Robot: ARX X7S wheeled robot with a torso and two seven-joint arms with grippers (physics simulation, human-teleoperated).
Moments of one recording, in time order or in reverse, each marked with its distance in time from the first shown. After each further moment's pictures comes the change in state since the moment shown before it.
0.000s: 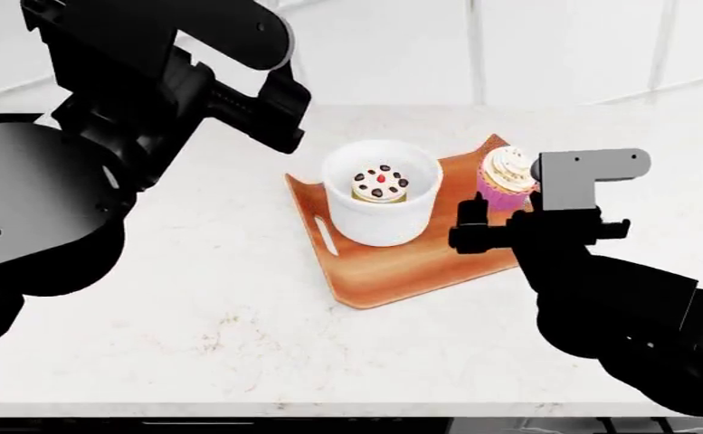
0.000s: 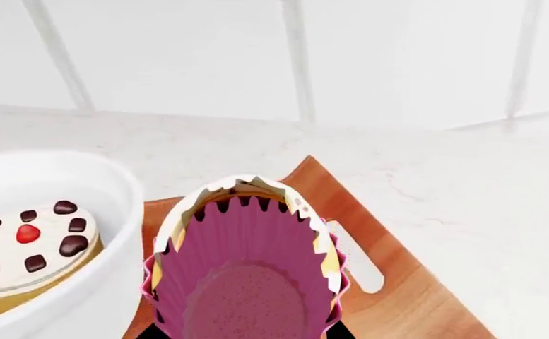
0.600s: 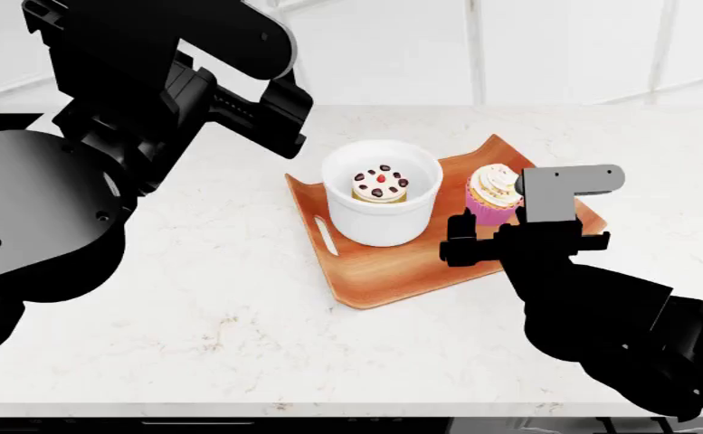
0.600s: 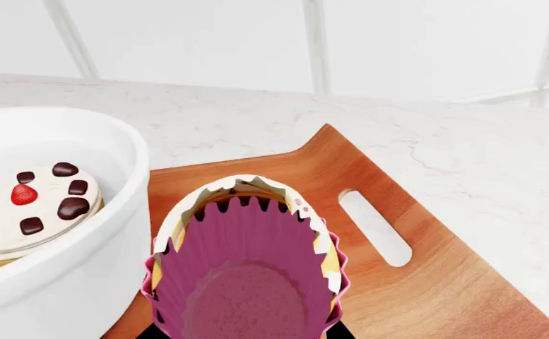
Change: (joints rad) left arm 0.006 -0.009 0.010 0.019 0.007 0.014 0.003; right arm -0.066 -0.049 0.009 0.079 0.023 -0.001 -0.053
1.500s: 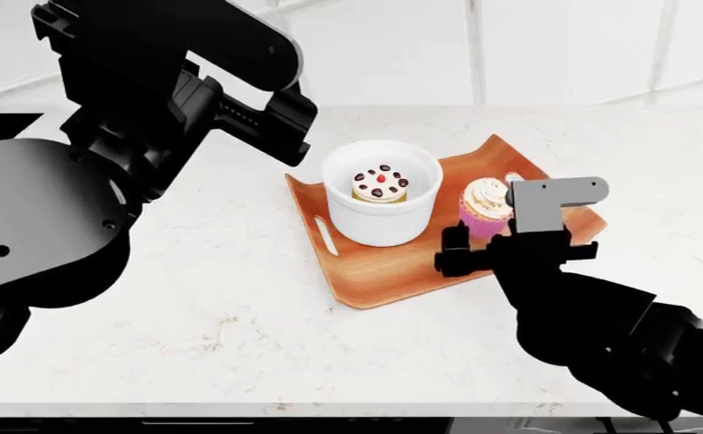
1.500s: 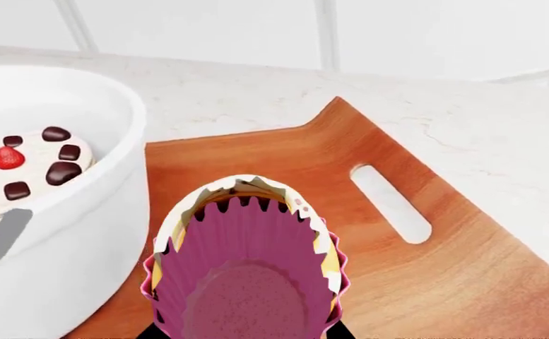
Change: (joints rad) left arm 0.007 -0.003 0.016 0.008 0.001 0.011 0.000; right arm -0.055 -0.035 0.012 0.066 0.006 0.008 -0.035
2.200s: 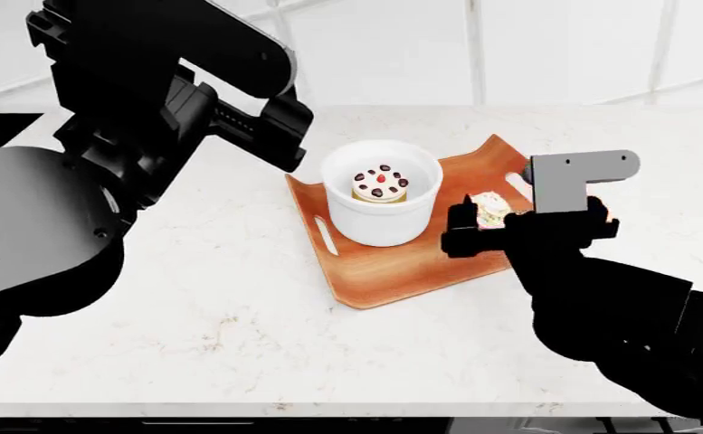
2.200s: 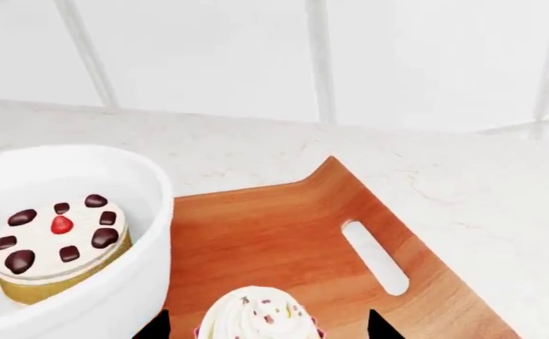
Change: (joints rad) left arm 0.011 -0.018 -0.008 0.017 -0.025 0.004 -0.012; right arm 0.087 0.086 0.034 -0.151 -0.060 0.025 0.059
